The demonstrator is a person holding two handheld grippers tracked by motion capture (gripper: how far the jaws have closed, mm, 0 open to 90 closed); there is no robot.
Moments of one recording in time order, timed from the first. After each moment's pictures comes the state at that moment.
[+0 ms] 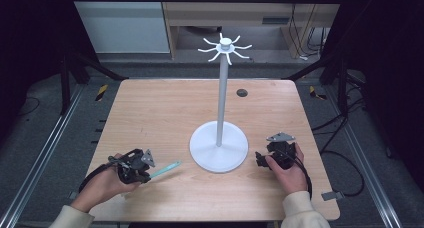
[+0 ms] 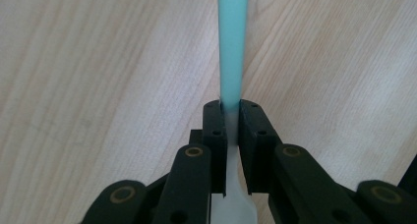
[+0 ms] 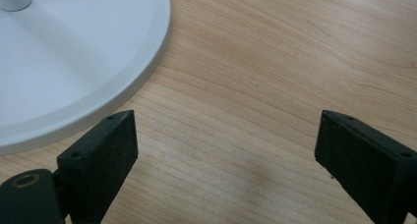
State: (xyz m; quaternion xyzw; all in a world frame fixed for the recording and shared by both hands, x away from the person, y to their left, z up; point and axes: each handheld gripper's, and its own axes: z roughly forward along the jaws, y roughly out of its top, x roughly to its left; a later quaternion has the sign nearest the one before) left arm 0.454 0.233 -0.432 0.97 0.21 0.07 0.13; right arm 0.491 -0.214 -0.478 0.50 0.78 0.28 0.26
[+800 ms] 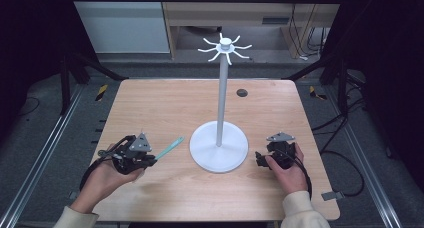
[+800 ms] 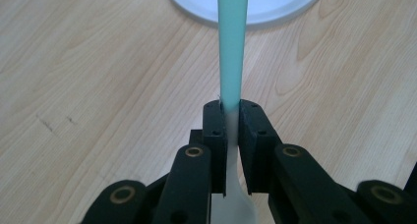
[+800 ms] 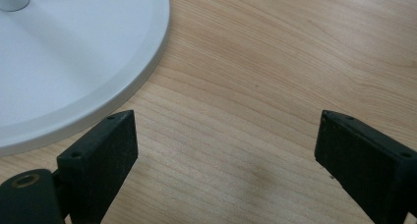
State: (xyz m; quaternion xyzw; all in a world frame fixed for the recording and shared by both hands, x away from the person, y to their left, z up) left arm 0.452 0.226 -0.385 0.92 0.24 0.14 0.27; right arm 0.492 -0.214 -0.479 0.50 0.78 0.28 0.26
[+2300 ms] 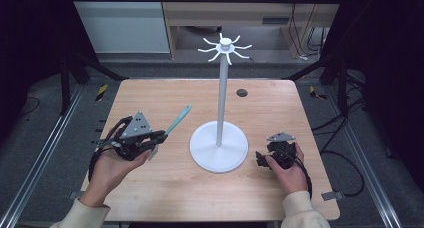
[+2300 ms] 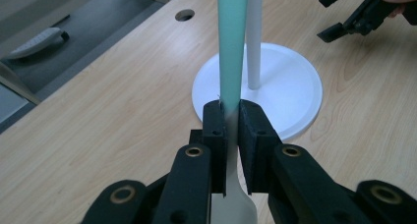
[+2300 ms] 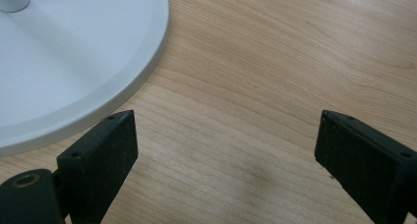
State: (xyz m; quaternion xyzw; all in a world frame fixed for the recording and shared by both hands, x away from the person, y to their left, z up) left arm 0.446 0.204 -0.316 0.86 0.25 0.22 0.39; right arm 0.491 -0.215 -0.478 0.50 0.78 0.28 0.26
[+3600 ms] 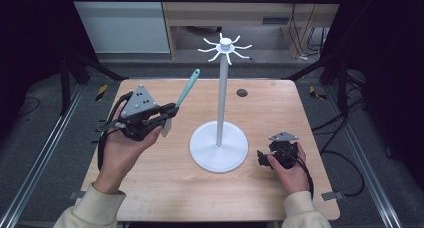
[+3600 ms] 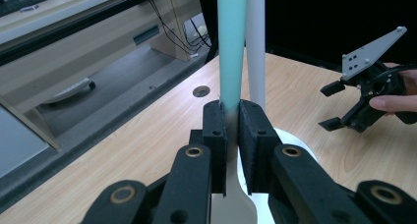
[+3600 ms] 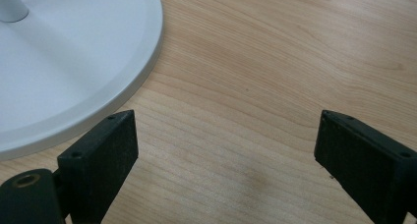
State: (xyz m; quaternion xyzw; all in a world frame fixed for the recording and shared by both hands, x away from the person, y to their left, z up) left arm 0.451 0.172 -0.255 0.80 0.25 0.28 0.47; right arm 0.490 -0.219 -0.475 0.50 0.77 0.29 0.27
